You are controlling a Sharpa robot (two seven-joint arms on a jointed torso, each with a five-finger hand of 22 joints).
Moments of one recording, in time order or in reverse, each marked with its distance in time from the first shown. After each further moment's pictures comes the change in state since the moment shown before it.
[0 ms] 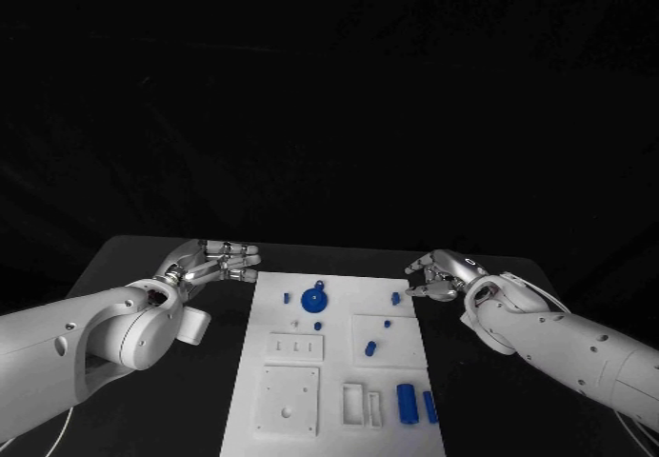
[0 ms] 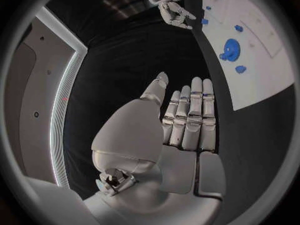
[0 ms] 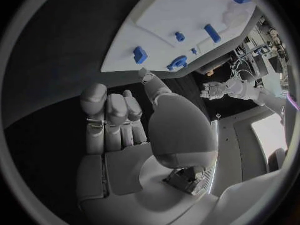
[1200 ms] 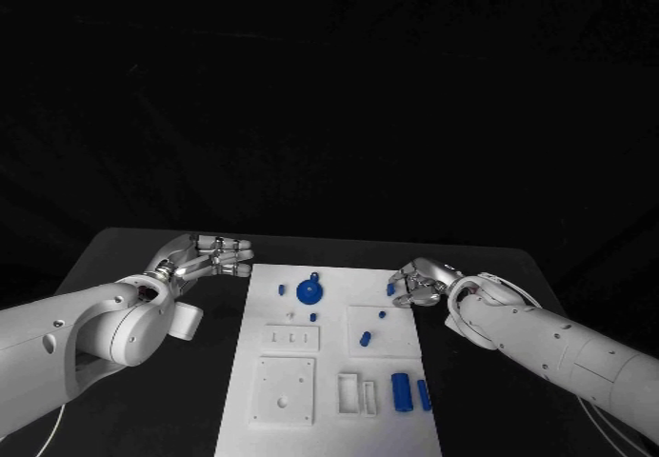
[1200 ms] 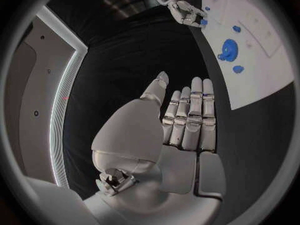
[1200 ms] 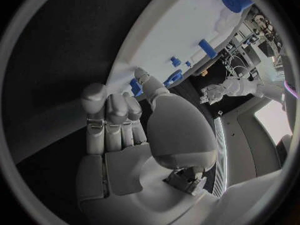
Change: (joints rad) left arm -0.006 0.006 0.000 -0.008 -0.001 0.011 0.001; left_hand 0.000 0.000 -0.003 -0.008 0.000 0.004 0.004 0.000 0.000 -0.027 0.009 0.000 0.000 0.000 0.000 0.000 -0.001 0.000 0.000 0.000 0.004 0.002; right arm -0.018 0.097 0.000 -0.152 0.056 0.140 0.093; right_hand 0.017 0.014 0.032 -0.053 0.007 -0.007 0.007 0.000 -0.002 -0.018 0.002 0.000 -0.006 -0.003 0.003 -0.005 0.012 0.000 0.000 0.000 -0.011 0.000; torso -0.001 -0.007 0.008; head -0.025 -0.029
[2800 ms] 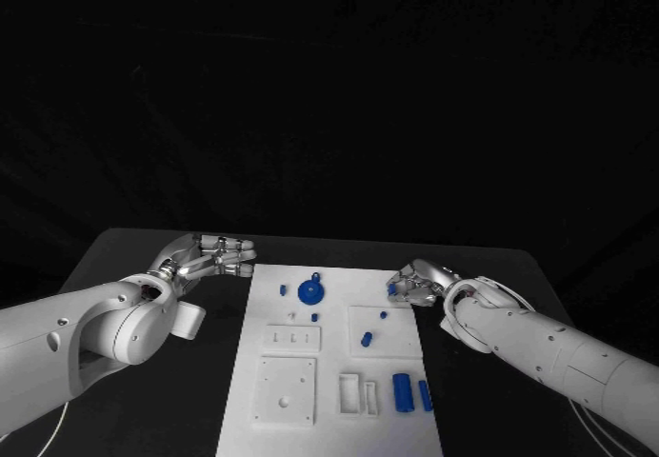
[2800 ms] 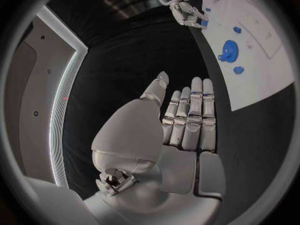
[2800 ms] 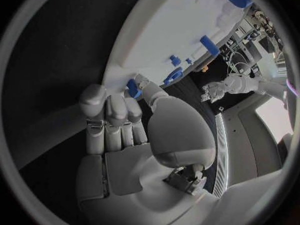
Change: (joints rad) left arm 0.000 0.000 0.000 -0.001 -0.002 0.006 -0.004; left_hand 0.000 0.000 0.003 -0.003 0.000 0.000 0.000 0.000 0.000 -0.007 0.000 0.000 0.000 0.000 0.000 0.000 0.000 0.000 0.000 0.000 0.008 0.001; right arm -0.006 0.033 0.001 -0.025 0.033 -0.030 -0.001; right_hand -0.051 0.051 0.059 0.043 -0.070 0.087 -0.005 0.000 0.000 0.009 0.005 0.031 0.009 0.003 -0.003 0.023 0.024 -0.007 0.004 0.004 0.047 0.000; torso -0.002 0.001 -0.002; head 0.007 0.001
